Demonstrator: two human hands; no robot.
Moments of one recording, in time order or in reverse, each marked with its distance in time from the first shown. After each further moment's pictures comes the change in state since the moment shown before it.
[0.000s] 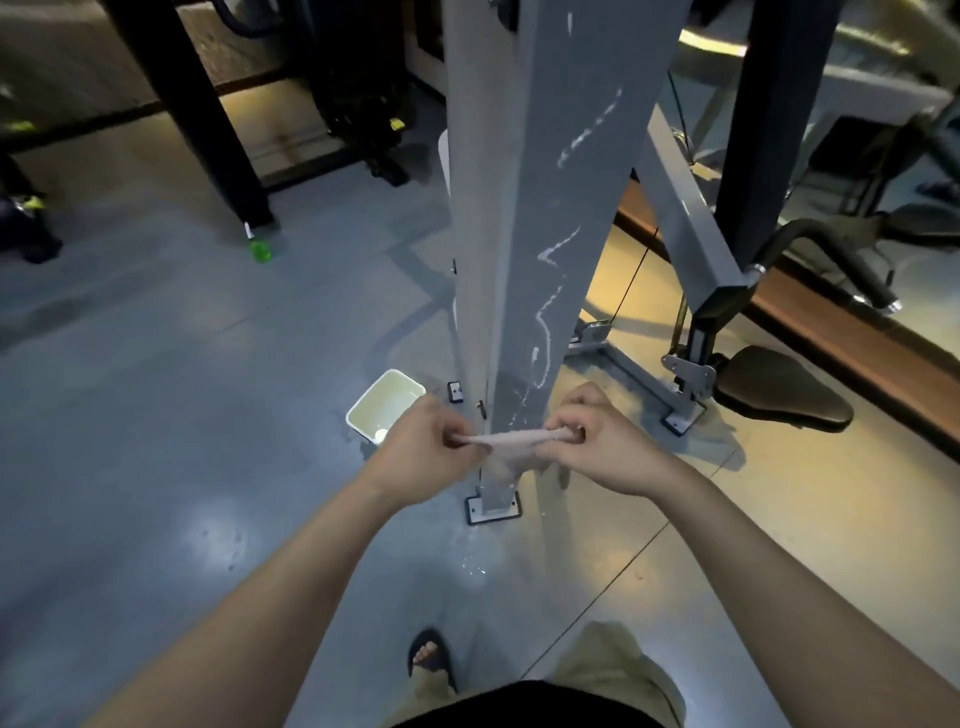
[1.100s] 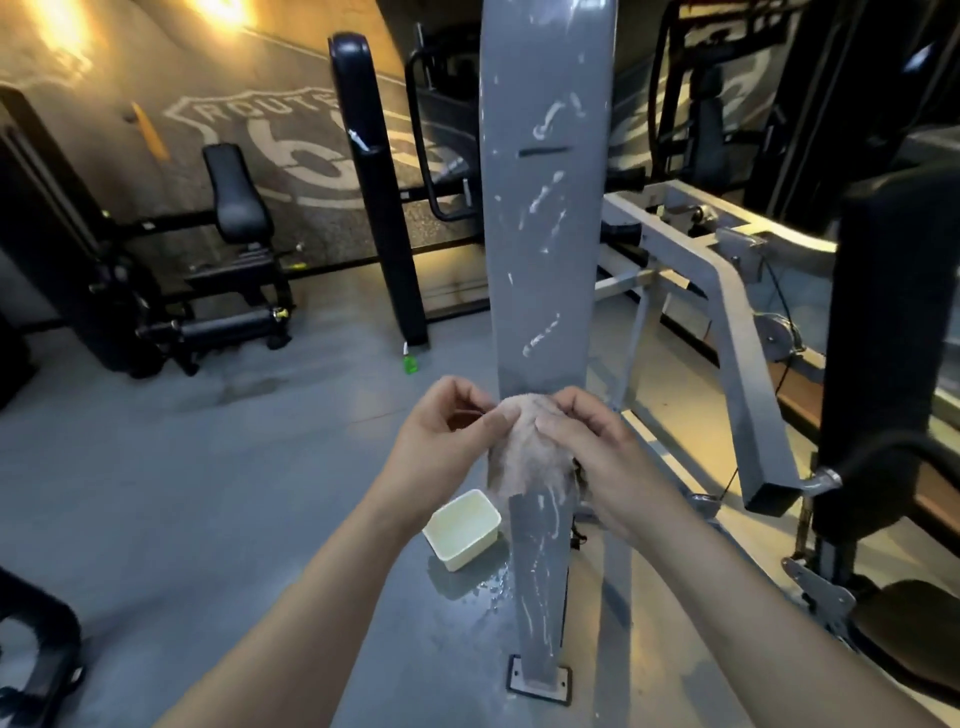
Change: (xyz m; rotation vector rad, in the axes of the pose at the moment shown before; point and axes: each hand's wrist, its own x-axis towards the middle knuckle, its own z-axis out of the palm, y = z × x) left_hand 0.009 0.201 -0.023 -0.597 0.657 0.065; right_hand 0.002 -0.076 -0.138 0.800 -0.131 -0.497
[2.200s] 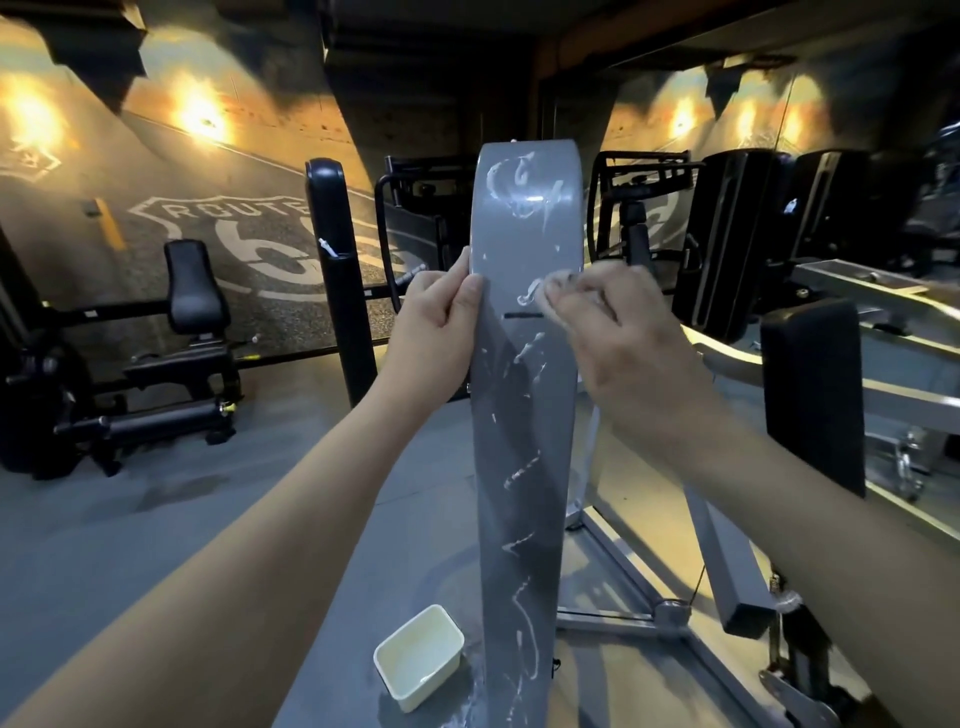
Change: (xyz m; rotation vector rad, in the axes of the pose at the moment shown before) left_hand 0.139 0.149 -0.007 0.373 0.124 0.560; right_hand 0.100 -0.166 -0.024 -1.516 0.481 -1.117
